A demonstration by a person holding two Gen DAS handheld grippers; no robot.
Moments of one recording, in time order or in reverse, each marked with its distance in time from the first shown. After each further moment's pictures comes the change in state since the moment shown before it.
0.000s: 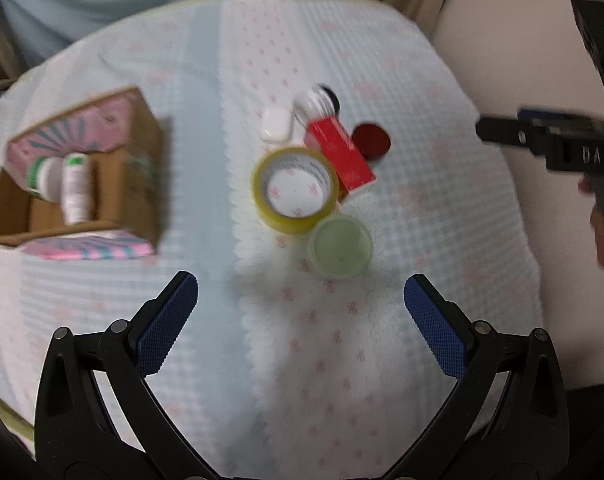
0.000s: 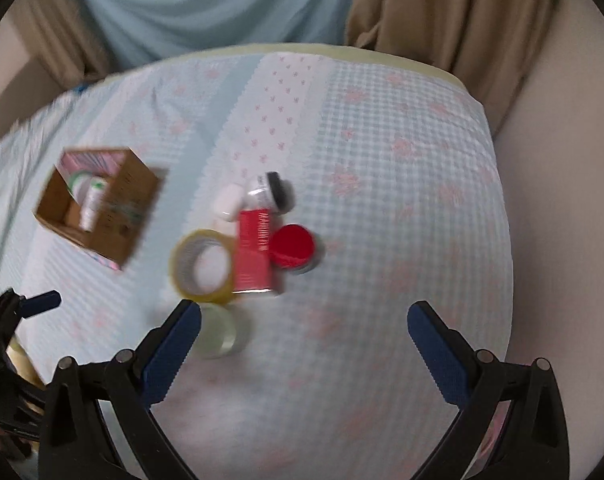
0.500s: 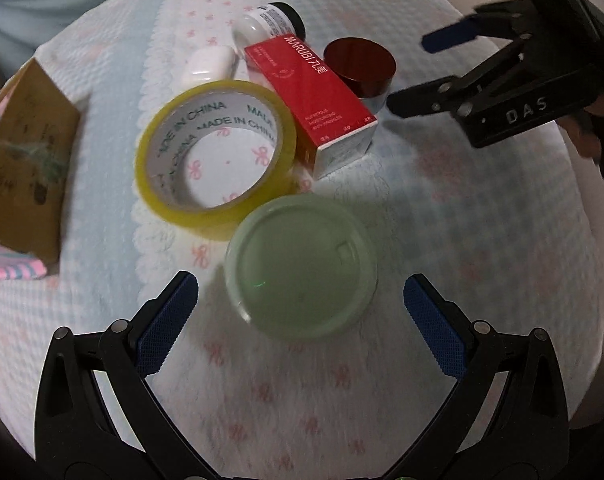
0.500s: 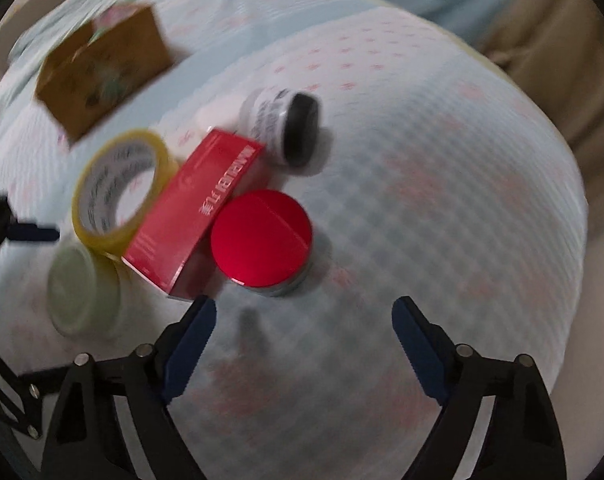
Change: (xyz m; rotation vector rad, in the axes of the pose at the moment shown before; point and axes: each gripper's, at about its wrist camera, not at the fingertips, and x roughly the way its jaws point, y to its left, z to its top) left arm 0.136 -0.052 -0.012 0.075 0.012 0.065; right arm 0.156 -0.010 0.004 -0.535 0.054 0.092
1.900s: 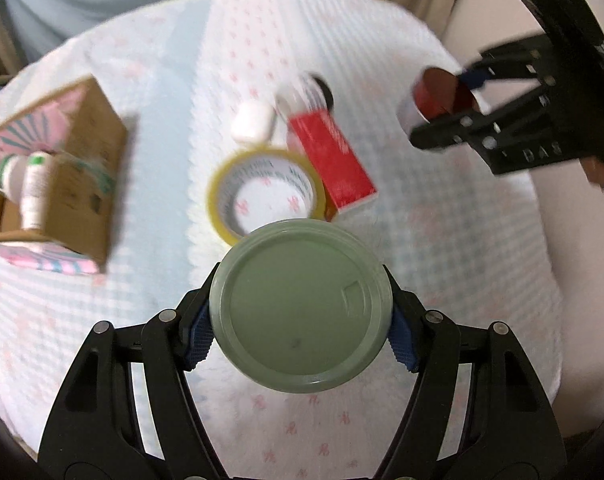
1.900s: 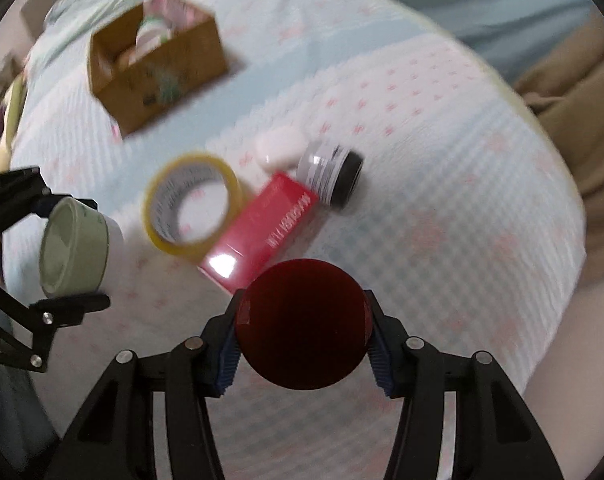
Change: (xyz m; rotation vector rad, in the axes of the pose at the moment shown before) left arm -0.091 0.046 0.023 -0.115 -0.089 -0.039; right arm -0.097 0.014 0.042 -0.081 0.060 0.045
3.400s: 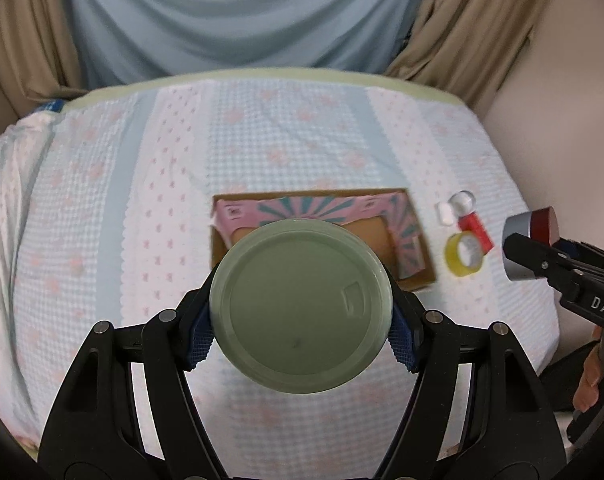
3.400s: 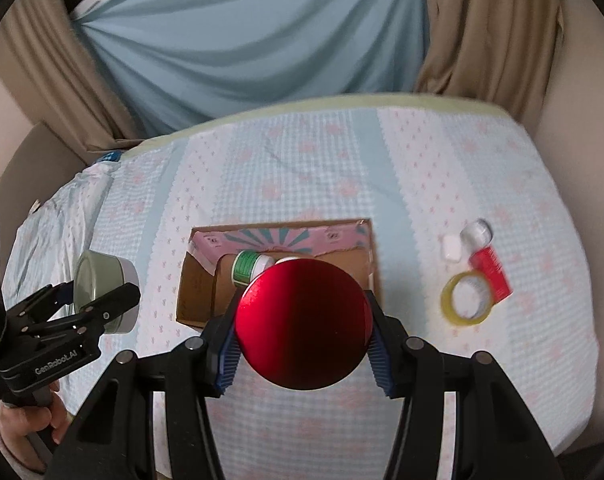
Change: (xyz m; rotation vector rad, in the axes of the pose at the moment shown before) left arm -0.208 0.413 0.074 0.000 -0.066 -0.039; right arm -0.108 0.264 0.254 0.911 -0.256 -0.122
